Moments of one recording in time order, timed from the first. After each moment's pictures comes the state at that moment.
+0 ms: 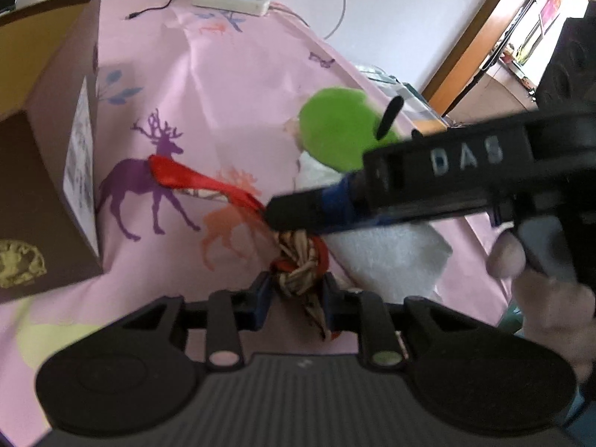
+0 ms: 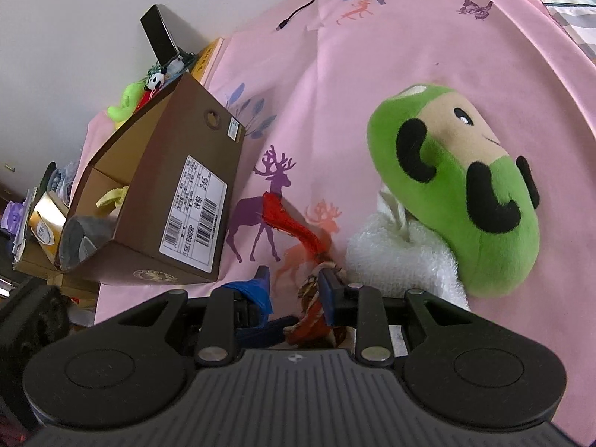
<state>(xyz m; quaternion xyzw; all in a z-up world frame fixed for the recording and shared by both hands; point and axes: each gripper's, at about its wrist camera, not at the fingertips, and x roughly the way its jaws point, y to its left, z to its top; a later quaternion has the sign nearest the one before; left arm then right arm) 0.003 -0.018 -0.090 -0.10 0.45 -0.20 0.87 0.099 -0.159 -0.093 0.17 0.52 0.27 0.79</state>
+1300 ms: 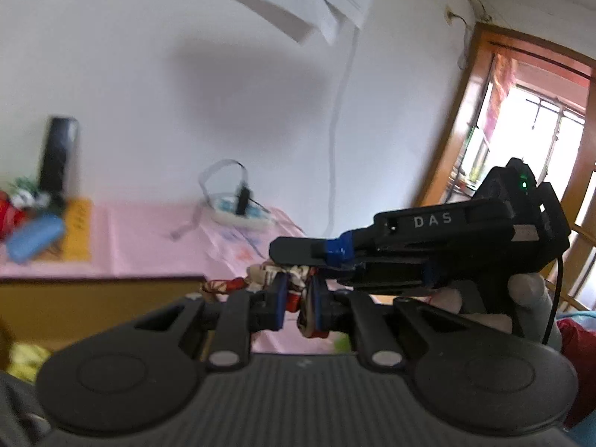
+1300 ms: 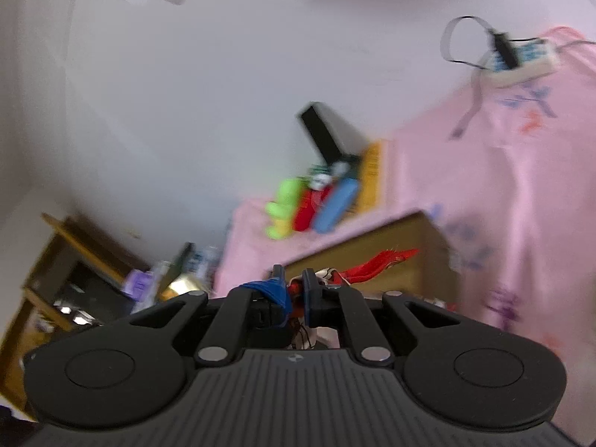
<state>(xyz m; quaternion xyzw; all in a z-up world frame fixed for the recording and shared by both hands) -0.032 0.152 0.080 -0.12 0.19 -0.22 0.95 0.119 -0.075 0.037 0.31 0.36 0.42 0.78</state>
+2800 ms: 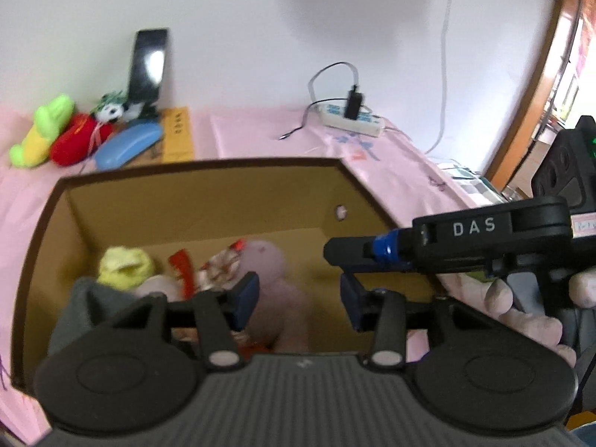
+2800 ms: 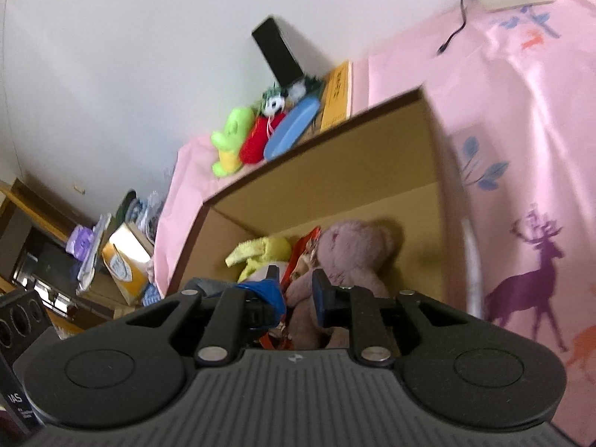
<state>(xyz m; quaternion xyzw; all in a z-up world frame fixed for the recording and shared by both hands) -0.022 0.188 0.010 -0.07 0.34 -0.10 0.93 0.109 0.004 -0.045 0.24 0.43 0.37 0.79</state>
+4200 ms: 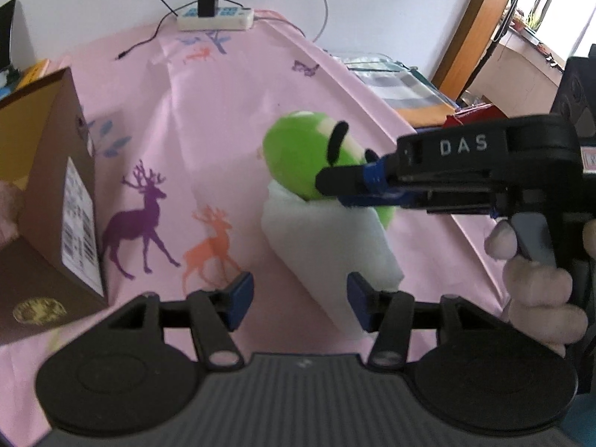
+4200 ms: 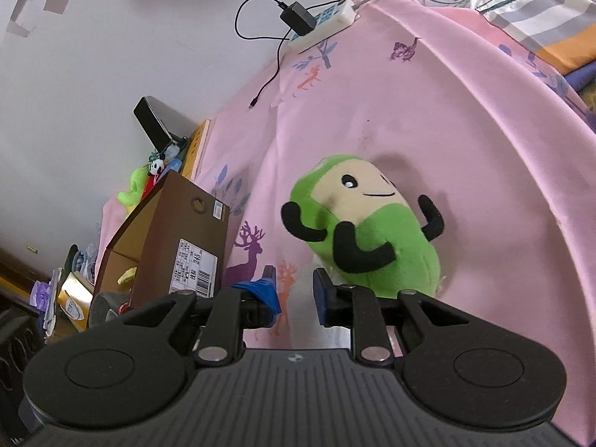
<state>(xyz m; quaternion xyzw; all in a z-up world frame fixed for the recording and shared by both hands) -0.002 -0.068 -0.047 -0.02 0.46 -0.16 0.87 0.098 -0.239 -0.092 0.28 0.45 0.24 0.81</state>
